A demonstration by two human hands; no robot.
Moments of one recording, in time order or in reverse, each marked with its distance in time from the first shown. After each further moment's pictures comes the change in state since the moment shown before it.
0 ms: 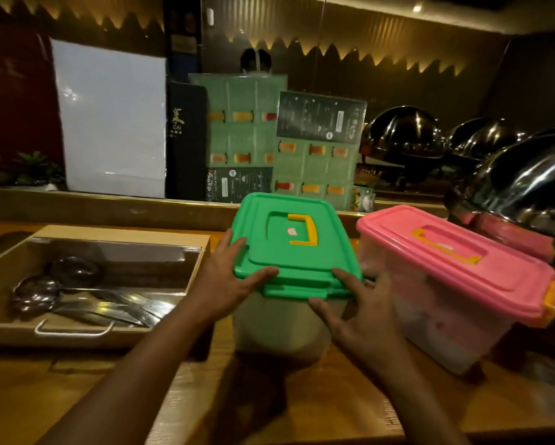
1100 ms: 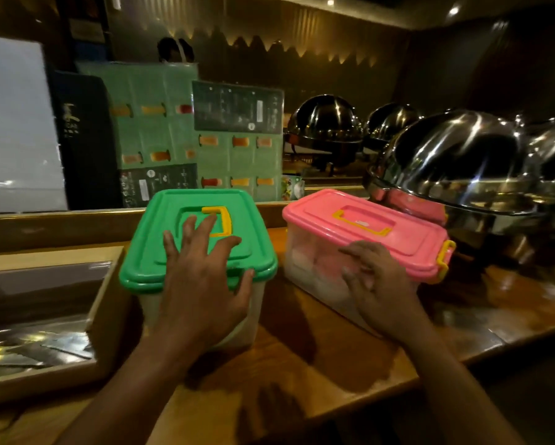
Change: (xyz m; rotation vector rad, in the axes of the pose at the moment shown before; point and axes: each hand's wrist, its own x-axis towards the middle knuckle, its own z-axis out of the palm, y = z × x) left_hand -0.017 0.082 0.062 0.365 0.193 0.423; right_hand 0.012 0.080 -0.109 -0.073 0.059 -0.118
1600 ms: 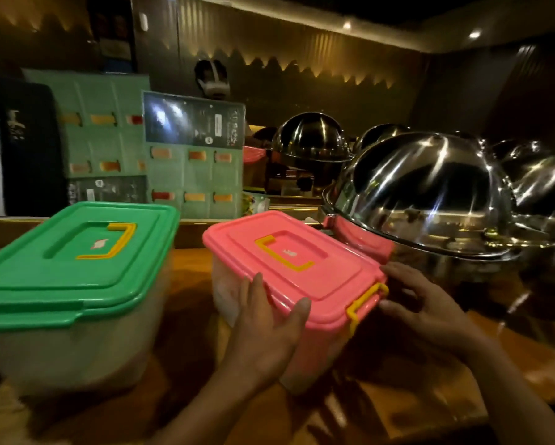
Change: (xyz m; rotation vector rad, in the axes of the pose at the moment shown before) left_hand 0.044 0.216 0.170 -0.588 -0.223 -0.486; right_hand 0.042 0.266 -0.148 0.089 -0.314 0.199
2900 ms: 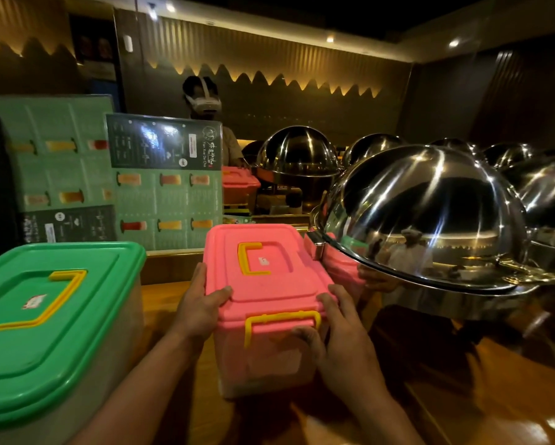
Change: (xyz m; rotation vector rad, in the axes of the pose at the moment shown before) left_hand 0.175 -0.076 -0.015 -0.541 -0.006 -0.076; right_hand 0.062 -0.035 0.117 -0.172 0.311 -0.048
